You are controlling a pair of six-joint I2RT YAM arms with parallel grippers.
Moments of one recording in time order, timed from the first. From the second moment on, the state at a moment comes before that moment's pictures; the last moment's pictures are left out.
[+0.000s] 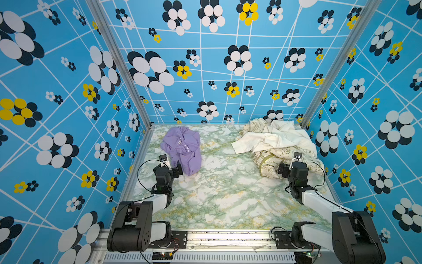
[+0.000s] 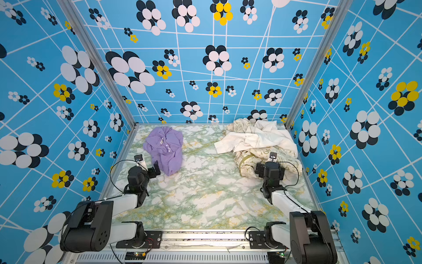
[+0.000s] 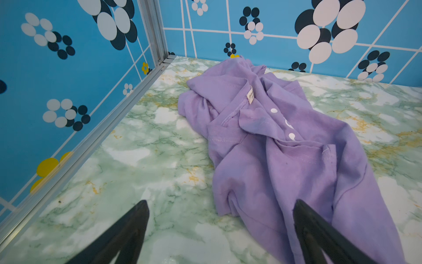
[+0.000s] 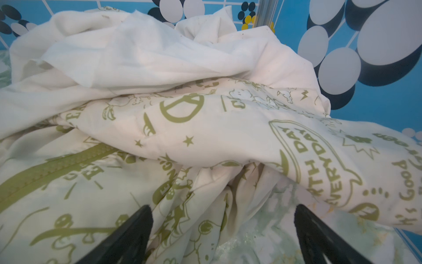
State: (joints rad) left arm 0.00 1.34 0.25 0.80 -0.14 -0.09; right arm 0.05 1.23 0.36 0.41 0.36 0.06
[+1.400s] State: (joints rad) left arm -0.02 1.54 0.37 0.86 -0.07 -0.02; right arm 0.03 1.54 0.36 0.79 0.17 0.02
